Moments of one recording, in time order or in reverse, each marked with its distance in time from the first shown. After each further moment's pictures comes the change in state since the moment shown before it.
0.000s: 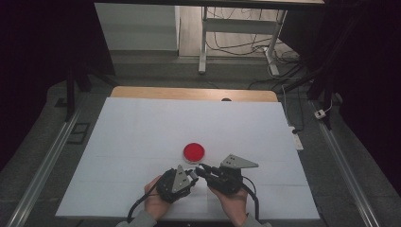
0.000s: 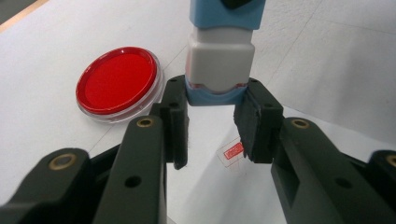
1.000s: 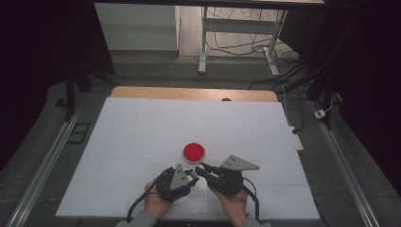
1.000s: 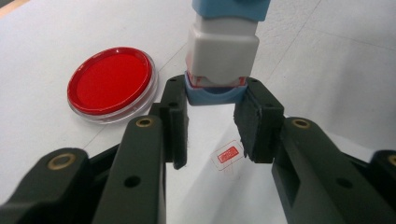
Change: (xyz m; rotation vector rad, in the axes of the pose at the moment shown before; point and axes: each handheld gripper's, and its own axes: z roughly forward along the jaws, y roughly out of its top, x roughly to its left) left arm 0.004 0.000 0.000 -0.012 -0.047 -0.052; right arm 0.004 0.001 -0.003 -0.037 -0.018 -0.048
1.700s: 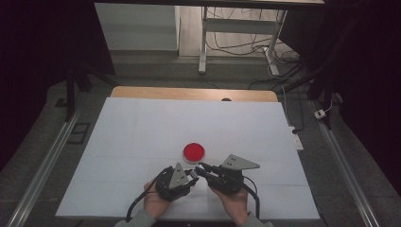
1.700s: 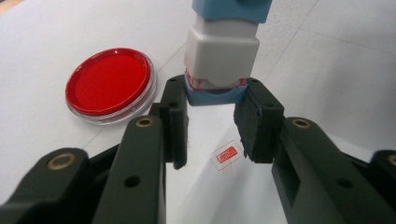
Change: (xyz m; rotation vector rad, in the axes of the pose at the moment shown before) left arm 0.003 0.001 -0.002 -0.006 -0.014 -0.004; right arm -0.004 0.001 0.000 -0.003 0.045 -0.027
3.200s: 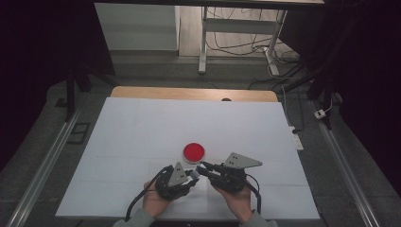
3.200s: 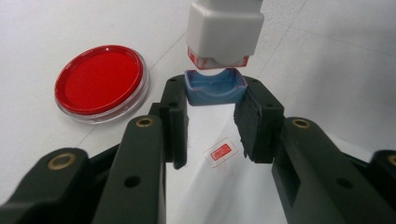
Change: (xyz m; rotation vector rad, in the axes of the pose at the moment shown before) left arm 0.004 0.002 -0.001 0.014 -0.048 -0.006; right arm -0.005 0.006 -0.005 0.011 0.036 -0.060
